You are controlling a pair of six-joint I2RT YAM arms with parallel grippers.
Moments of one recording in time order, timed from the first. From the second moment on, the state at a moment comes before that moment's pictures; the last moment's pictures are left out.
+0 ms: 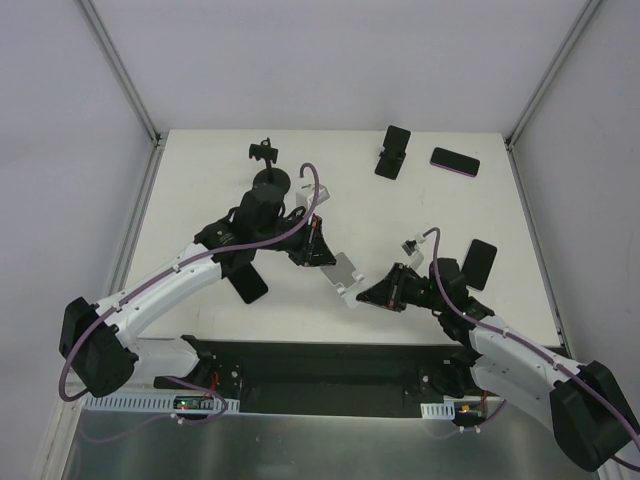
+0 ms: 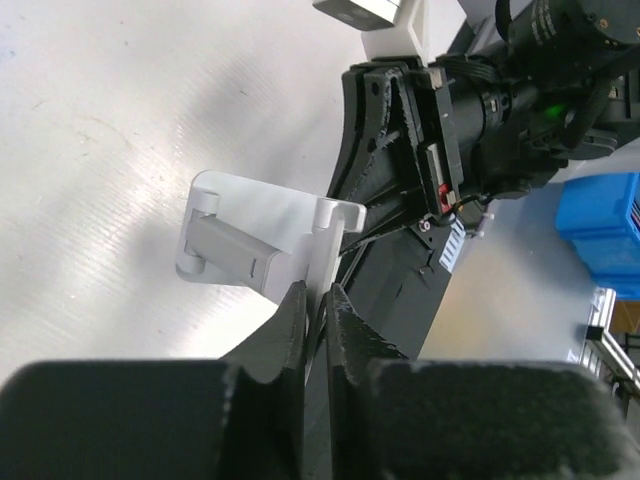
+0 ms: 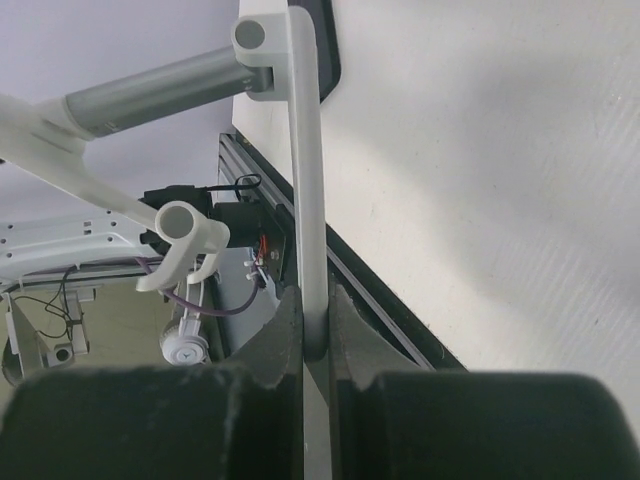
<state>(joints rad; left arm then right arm) -0.72 1.22 1.02 -0.33 0.57 -0.42 0.57 0.87 0.22 0.28 -0.59 1.02</state>
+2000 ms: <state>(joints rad) -0.72 1.14 0.92 -0.18 0.57 -0.61 0.52 0.77 0.23 0.34 -0.58 1.02</state>
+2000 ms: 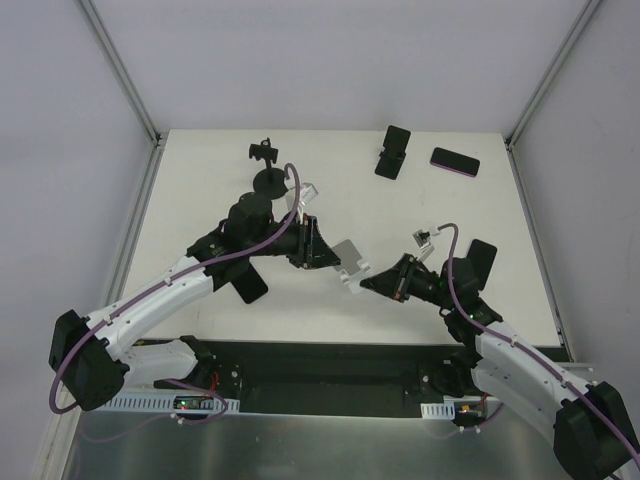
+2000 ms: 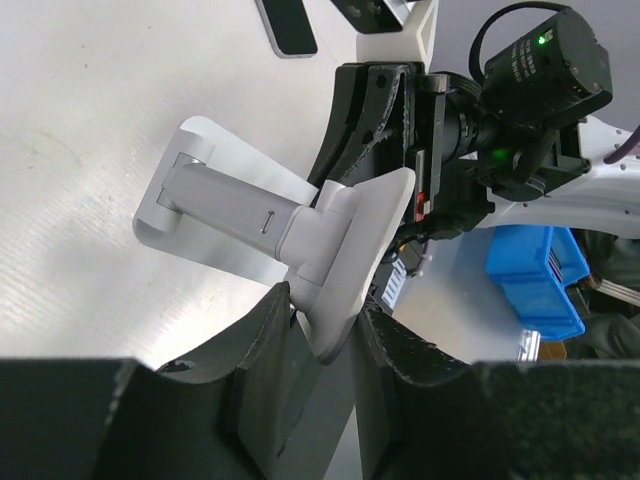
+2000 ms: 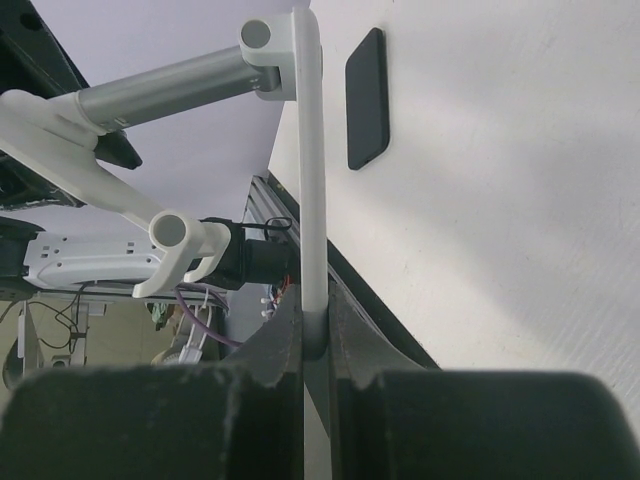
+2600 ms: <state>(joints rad) -0.72 1.13 0.91 -0.14 0.58 -0.54 0.52 0.75 0.22 0.35 -0.58 1.04</state>
